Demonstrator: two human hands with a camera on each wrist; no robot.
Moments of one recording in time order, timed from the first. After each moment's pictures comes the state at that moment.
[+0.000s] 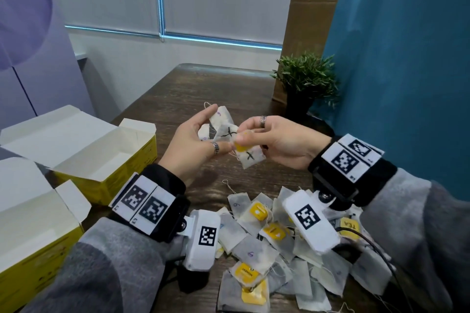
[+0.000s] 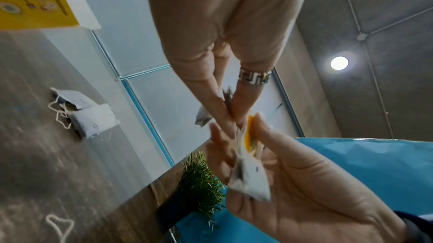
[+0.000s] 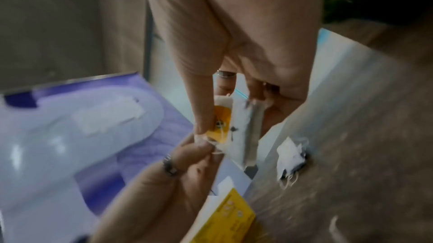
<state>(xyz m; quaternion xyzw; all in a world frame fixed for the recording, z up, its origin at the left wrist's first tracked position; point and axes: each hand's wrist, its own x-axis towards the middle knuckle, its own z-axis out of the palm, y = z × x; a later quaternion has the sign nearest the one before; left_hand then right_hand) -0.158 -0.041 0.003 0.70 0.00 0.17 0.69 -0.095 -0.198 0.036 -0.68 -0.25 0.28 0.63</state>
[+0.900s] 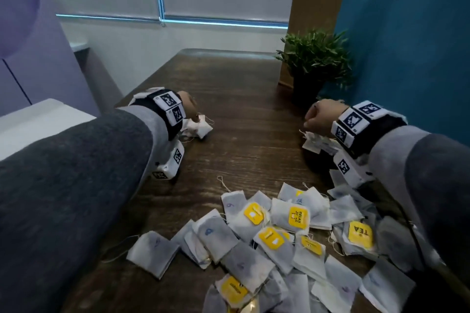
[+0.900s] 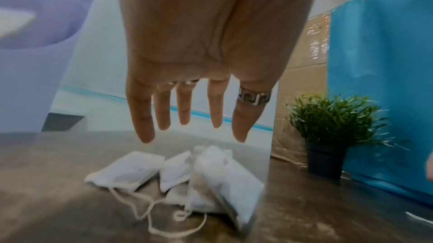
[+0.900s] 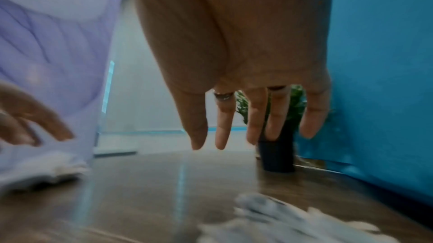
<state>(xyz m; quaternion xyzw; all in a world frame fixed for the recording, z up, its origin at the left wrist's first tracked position) -0.026 0.010 0.018 0.96 0.17 -0.04 0.20 0.060 -0.280 0.006 -0.99 -0.11 0.02 0.07</state>
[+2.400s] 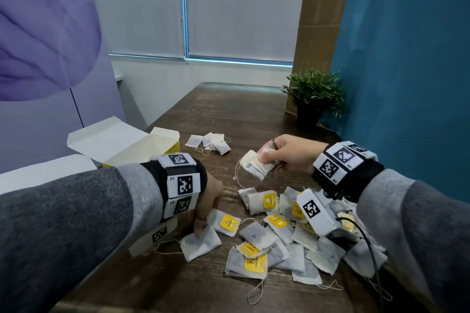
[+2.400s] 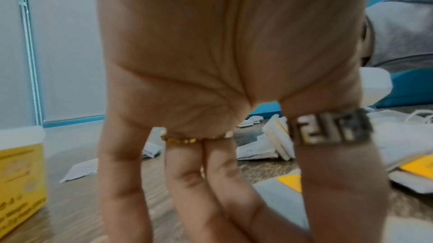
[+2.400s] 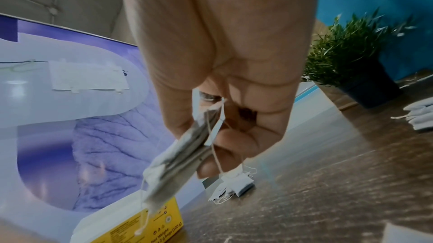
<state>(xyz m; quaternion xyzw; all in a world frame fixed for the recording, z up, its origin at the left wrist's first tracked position) -0.196 -0.059 0.021 0.94 -0.01 -0.33 -0.09 -0.083 -0.221 0.022 -0.85 -0.27 0.23 0.39</state>
